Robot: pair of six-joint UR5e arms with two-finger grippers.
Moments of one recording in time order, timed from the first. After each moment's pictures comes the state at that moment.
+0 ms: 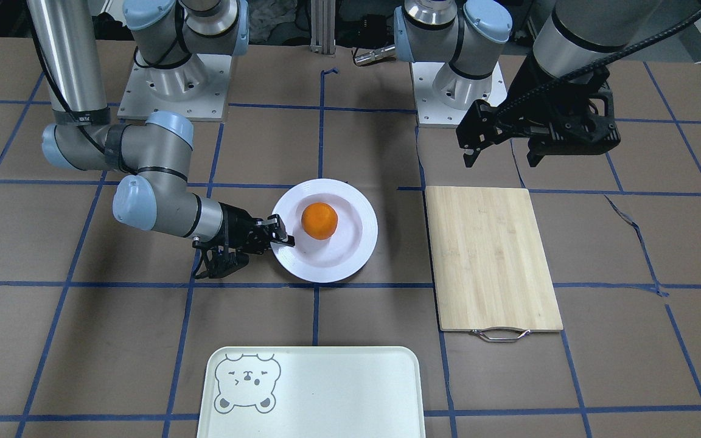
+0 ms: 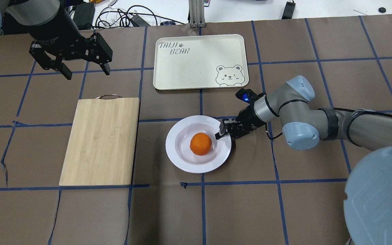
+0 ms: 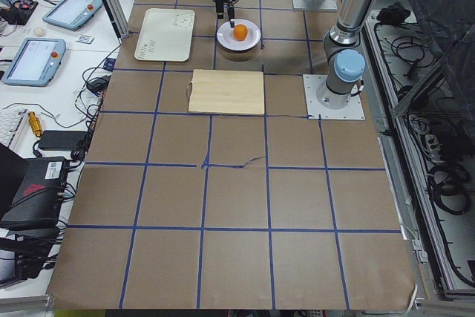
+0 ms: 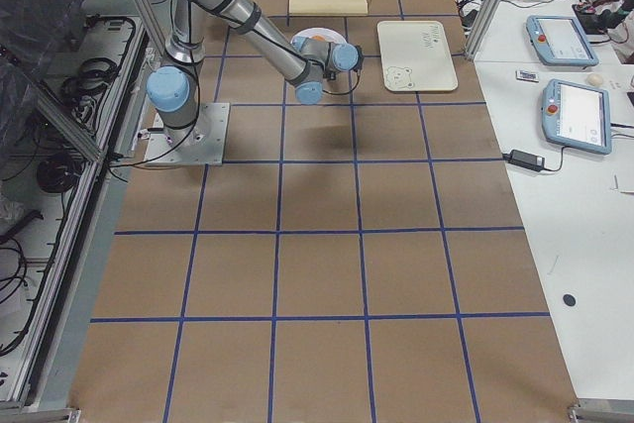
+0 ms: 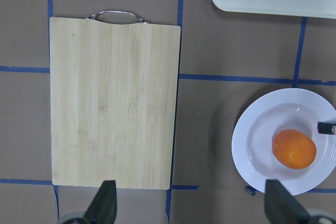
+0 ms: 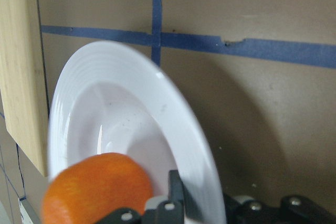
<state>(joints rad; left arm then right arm) -1.54 -1.62 -1.46 -1.66 1.54 -0.03 1.55 -1.14 2.09 -2.31 -0.81 -0.23</state>
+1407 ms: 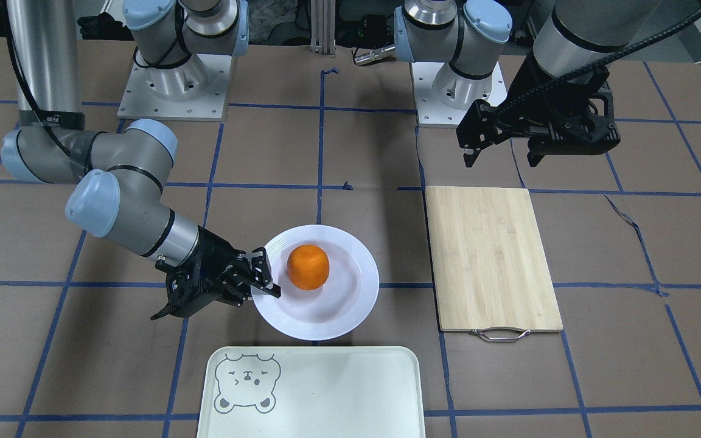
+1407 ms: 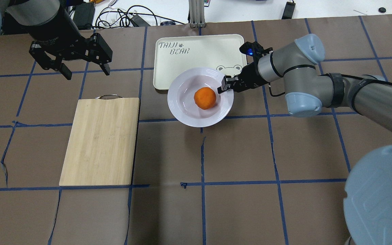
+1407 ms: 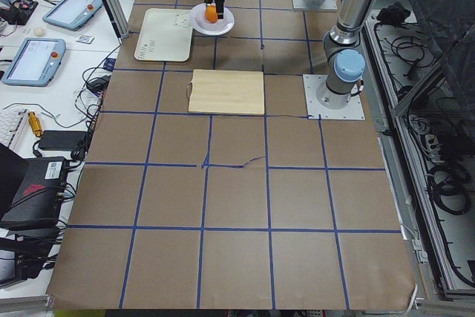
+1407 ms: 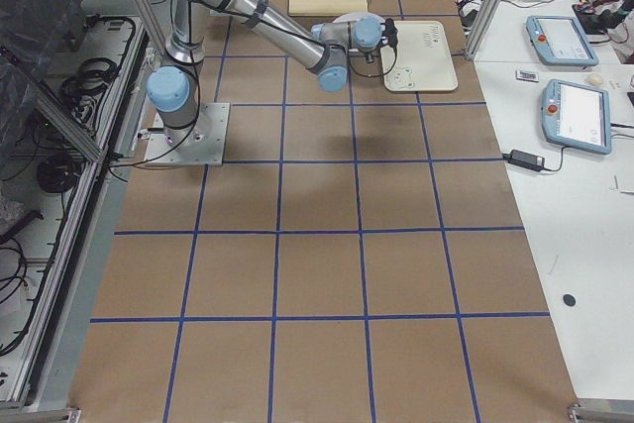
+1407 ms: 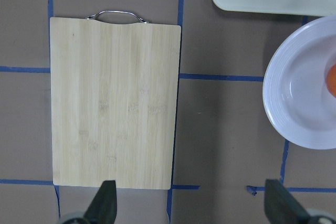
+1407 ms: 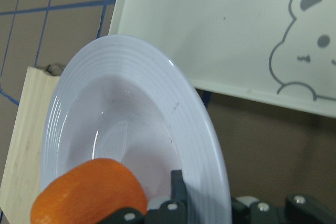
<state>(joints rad) -1.54 -1.62 -1.46 -1.66 1.54 -0.02 1.54 -1.12 1.82 -2.45 -0.83 -0.16</state>
